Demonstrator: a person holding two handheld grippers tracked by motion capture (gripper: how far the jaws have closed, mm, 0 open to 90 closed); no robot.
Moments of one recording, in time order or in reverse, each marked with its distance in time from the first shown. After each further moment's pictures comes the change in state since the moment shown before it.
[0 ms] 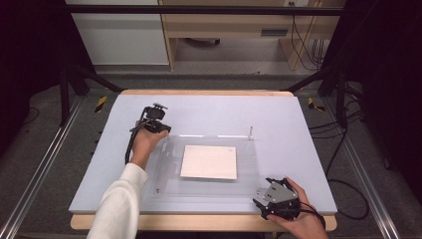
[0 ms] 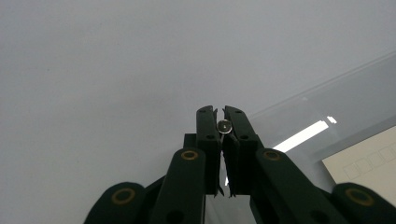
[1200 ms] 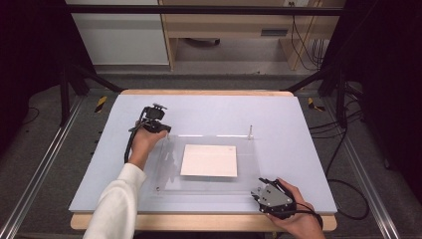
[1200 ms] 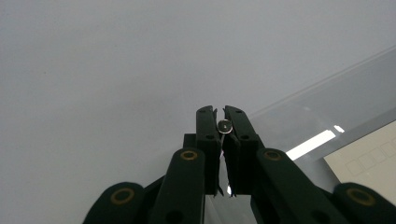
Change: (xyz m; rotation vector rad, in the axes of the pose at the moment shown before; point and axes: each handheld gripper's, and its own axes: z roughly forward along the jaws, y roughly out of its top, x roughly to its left) left arm 0.003 -0.001 0.001 -0.008 -0.020 0.014; right arm 0.007 0.009 0.002 -0.048 -0.056 -0.118
